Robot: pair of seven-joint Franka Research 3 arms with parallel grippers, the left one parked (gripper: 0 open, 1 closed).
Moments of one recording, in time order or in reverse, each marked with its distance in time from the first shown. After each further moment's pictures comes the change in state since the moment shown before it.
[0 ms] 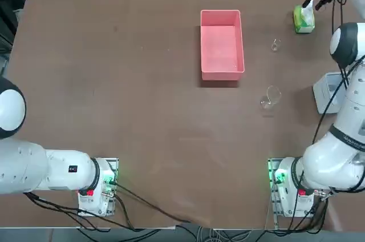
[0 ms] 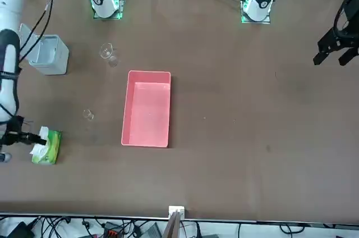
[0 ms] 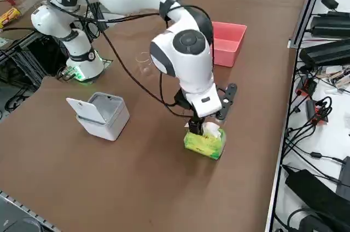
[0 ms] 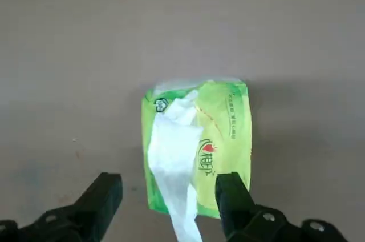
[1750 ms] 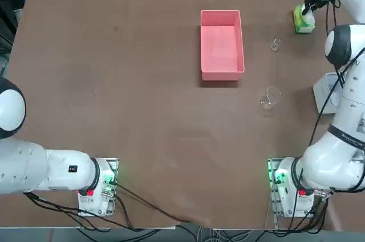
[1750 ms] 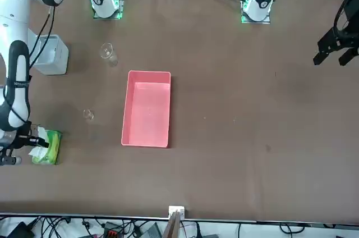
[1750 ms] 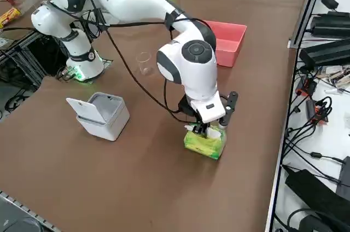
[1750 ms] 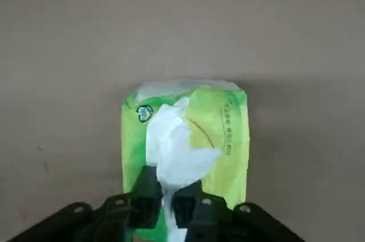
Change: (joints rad) arm 0.016 0.050 0.000 0.016 -0.056 0.054 -0.001
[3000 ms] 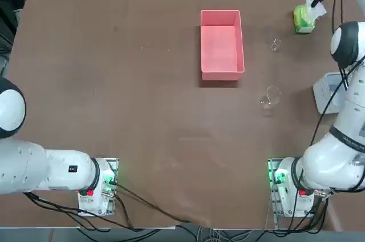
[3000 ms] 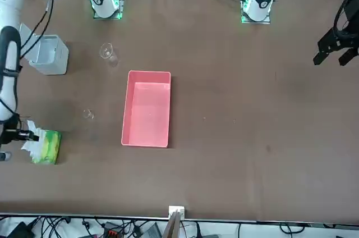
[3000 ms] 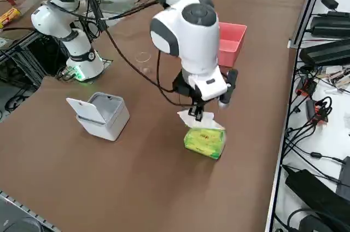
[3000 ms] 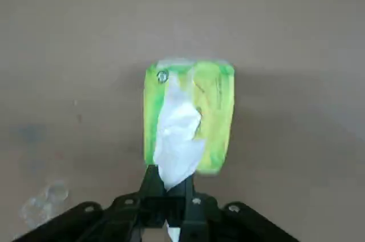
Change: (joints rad) arm 0.003 -0.127 -0.007 0.050 -0.096 -0.232 -0.013
